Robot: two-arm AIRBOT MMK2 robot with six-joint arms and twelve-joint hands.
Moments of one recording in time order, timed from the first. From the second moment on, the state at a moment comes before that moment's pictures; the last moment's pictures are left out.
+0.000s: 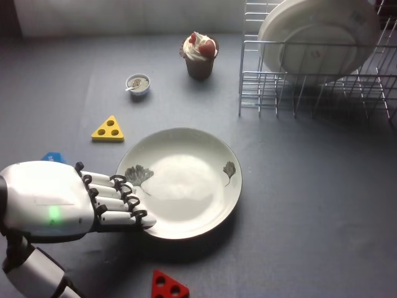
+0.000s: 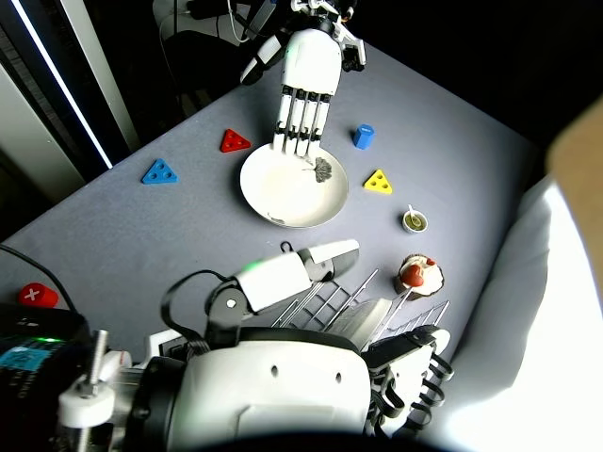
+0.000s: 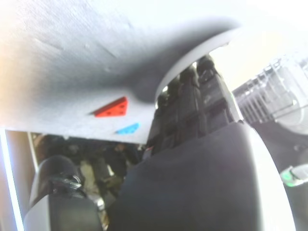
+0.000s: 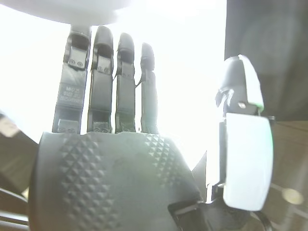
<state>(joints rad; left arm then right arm) 0.71 -0.84 1.06 1.26 -0.55 0.00 -0.25 -1.15 1.63 -0.60 0.58 0.42</state>
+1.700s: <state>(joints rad) 0.83 -0.84 1.07 1.15 -0.58 0.00 -0.39 -1.14 1.28 -0.90 0.74 -0.52</state>
